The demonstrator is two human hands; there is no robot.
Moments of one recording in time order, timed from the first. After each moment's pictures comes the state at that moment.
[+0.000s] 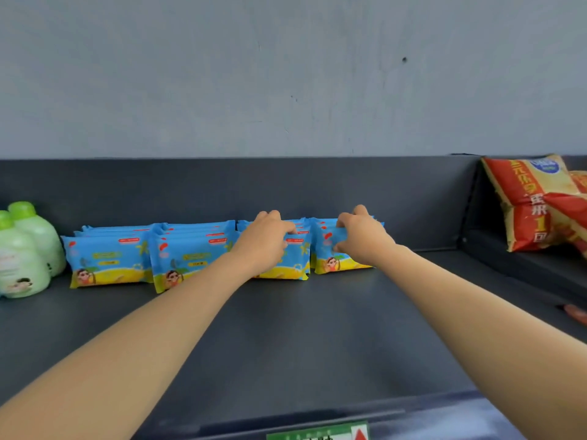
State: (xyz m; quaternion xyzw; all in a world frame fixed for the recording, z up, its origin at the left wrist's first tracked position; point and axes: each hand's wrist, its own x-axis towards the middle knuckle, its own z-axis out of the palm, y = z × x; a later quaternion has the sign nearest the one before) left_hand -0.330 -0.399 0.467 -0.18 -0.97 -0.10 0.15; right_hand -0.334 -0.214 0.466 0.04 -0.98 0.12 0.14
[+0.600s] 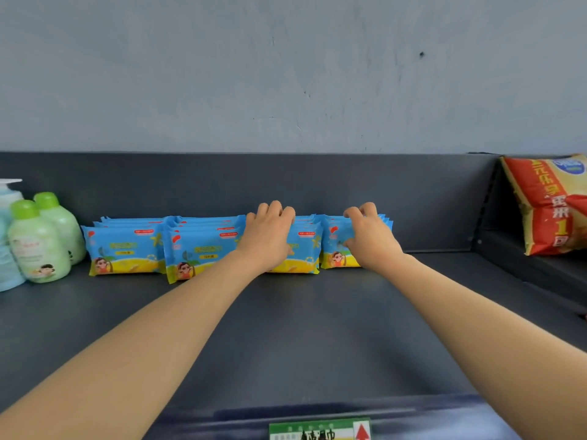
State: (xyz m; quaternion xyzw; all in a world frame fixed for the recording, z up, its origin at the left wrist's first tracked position) left_hand -0.332 -0.402 0.461 -0.14 -0.96 -0.03 0.22; right_hand -0.334 -0.216 0.454 0.07 -0.96 0.15 0.20
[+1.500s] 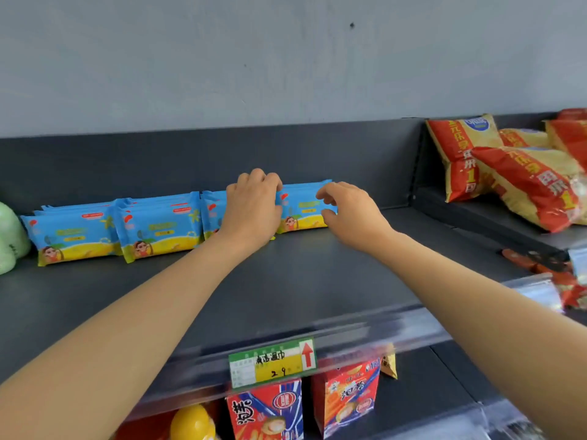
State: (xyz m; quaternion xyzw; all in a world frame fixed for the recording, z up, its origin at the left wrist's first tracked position) left_hand -0.259 -0.347 0.473 -0.17 -0.94 -0.12 0.27; right_hand -0.243 -0.182 0.457 0.09 -0.94 0.21 0.26
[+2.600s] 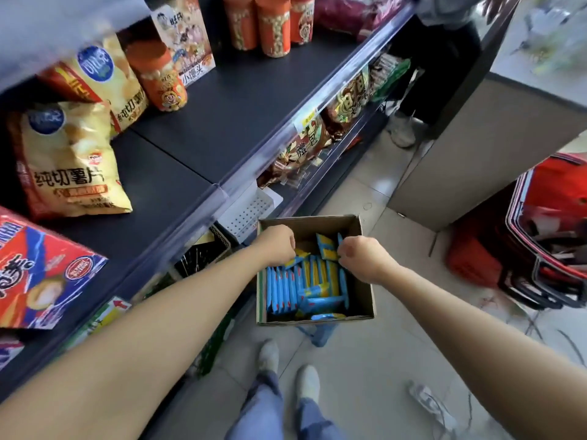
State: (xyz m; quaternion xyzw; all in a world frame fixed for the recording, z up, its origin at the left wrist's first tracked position) left_hand -0.041 0.015 0.104 -0.41 -0.82 -0.05 -0.39; right_hand 0.118 0.107 0.104 -0.41 -0.84 0.30 -0.17
